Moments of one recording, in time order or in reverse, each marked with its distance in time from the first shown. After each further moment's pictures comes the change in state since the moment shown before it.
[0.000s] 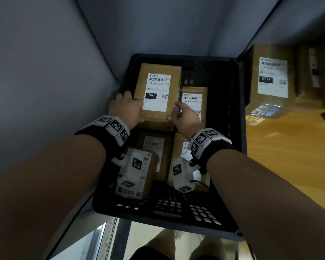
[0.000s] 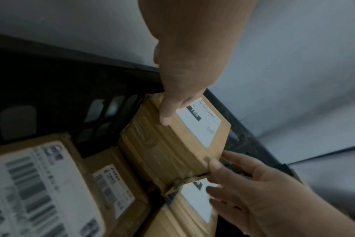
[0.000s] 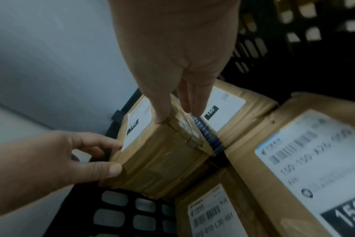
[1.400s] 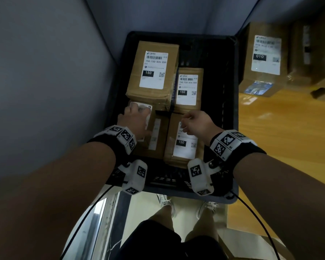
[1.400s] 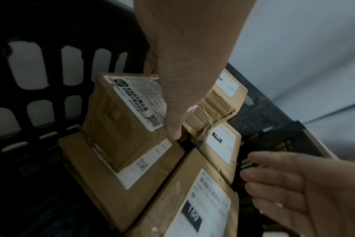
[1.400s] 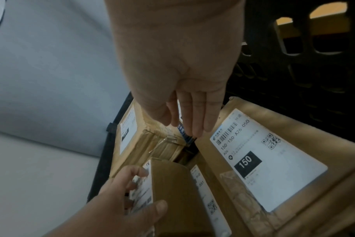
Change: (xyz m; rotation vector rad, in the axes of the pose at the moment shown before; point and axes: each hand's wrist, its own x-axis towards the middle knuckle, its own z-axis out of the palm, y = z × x) left_hand -0.059 0.036 0.062 -0.093 -0.166 0.020; right_hand -0.065 0.053 -0.016 0.169 -0.110 0.128
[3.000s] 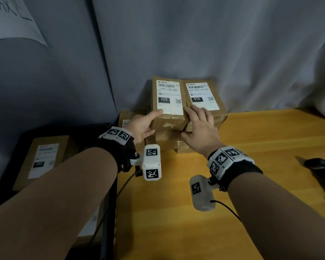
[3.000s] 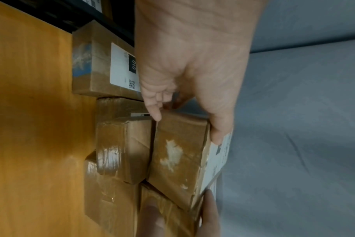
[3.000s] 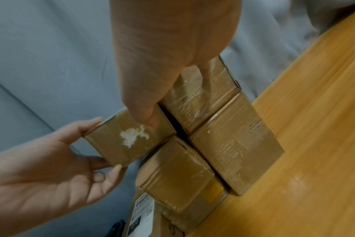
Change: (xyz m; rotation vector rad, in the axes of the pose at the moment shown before) left_hand 0.031 0.390 -0.214 -1.566 -0.135 0.060; right_hand -0.096 0.032 -0.396 -0.633 0.606 -0.254
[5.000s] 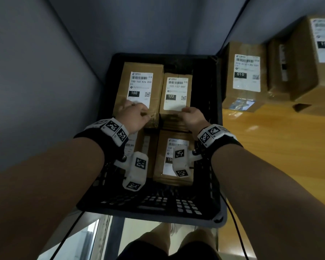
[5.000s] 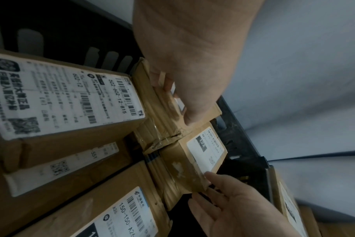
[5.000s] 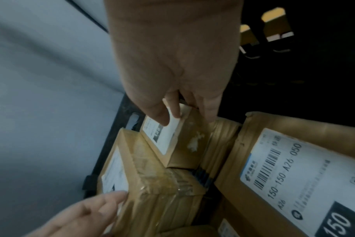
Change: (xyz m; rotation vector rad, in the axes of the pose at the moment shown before) left_hand -0.034 -0.151 -0.356 1.116 0.256 -0.015; right_hand -0.020 -0.256 0.298 0.734 -0.487 0.458
